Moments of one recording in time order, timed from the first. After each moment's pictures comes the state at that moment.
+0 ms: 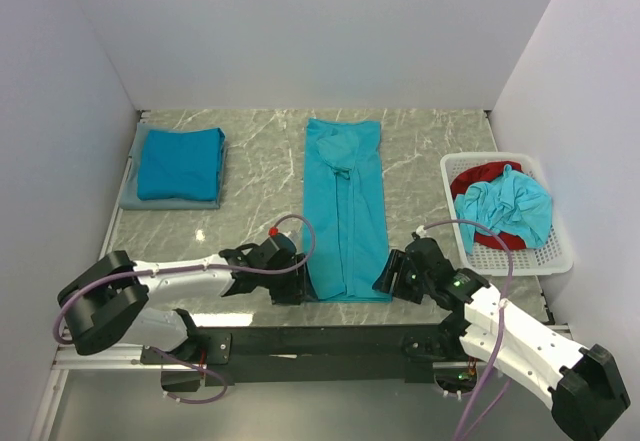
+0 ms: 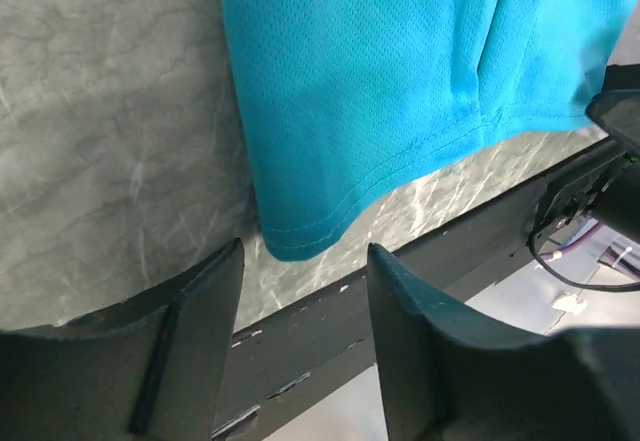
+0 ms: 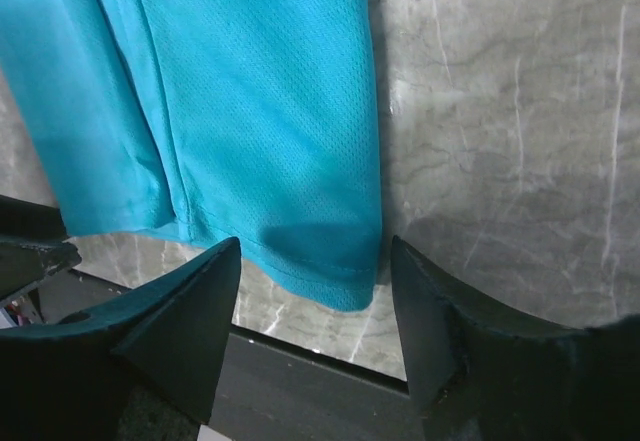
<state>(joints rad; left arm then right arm) -0.96 1.32 0.53 -0.17 0.17 -1.08 0.60 0.72 0.29 -0.52 -0.07 0.89</state>
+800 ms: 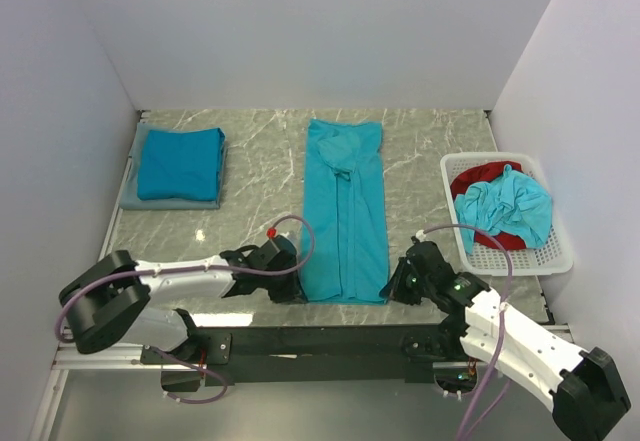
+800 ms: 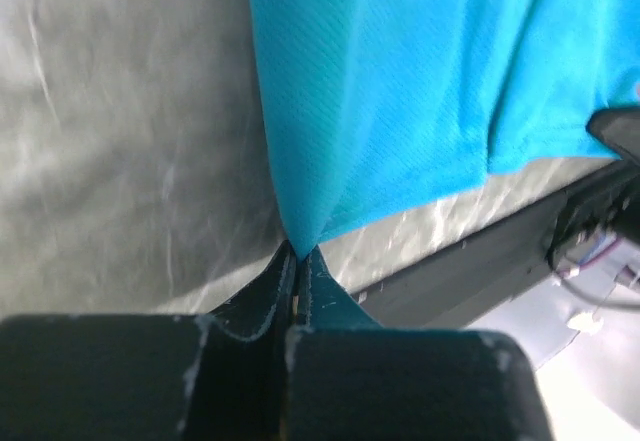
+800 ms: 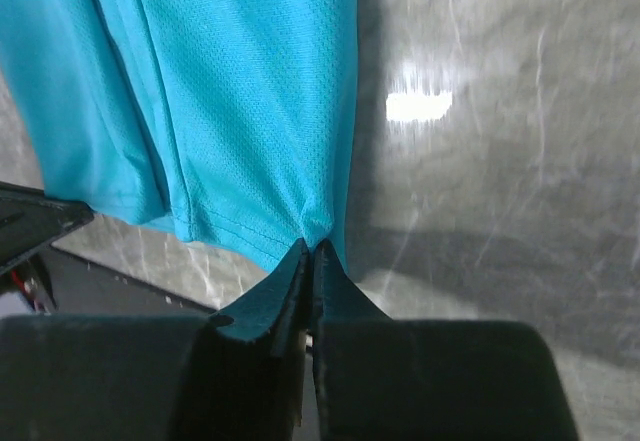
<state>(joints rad) -0.97 1.35 0.53 -0.16 0.13 -1.09 0.61 0.71 0.25 -0.48 -0.11 0.91</state>
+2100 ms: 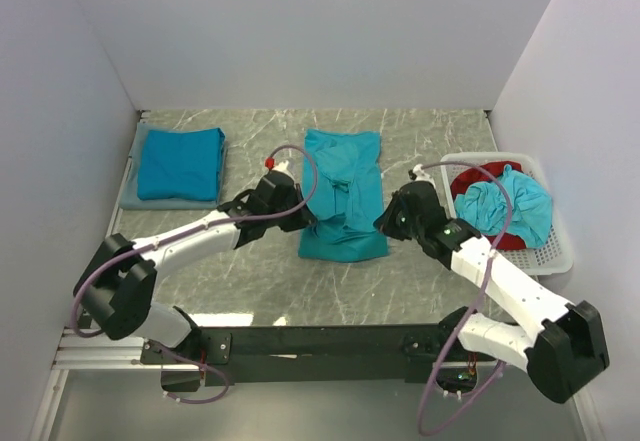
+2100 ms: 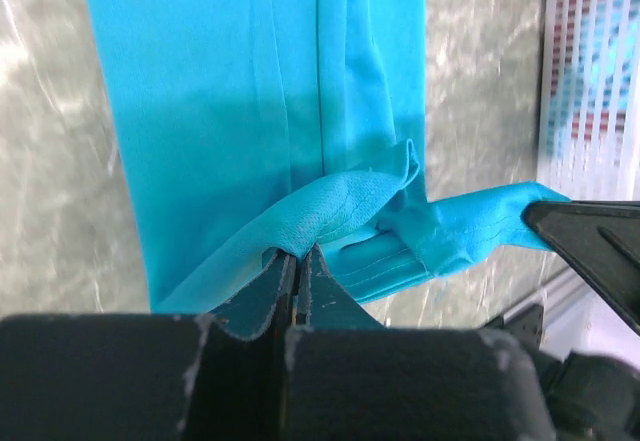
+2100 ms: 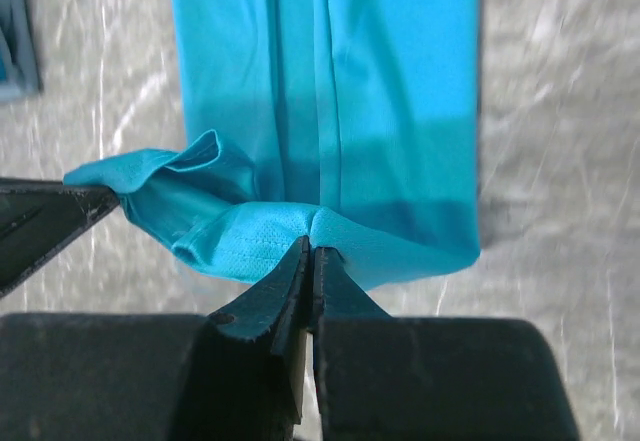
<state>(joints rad) -0.73 1.42 0.88 -0.12 0.02 -0.85 0.52 1.03 0.69 -0.39 0.07 0.75</state>
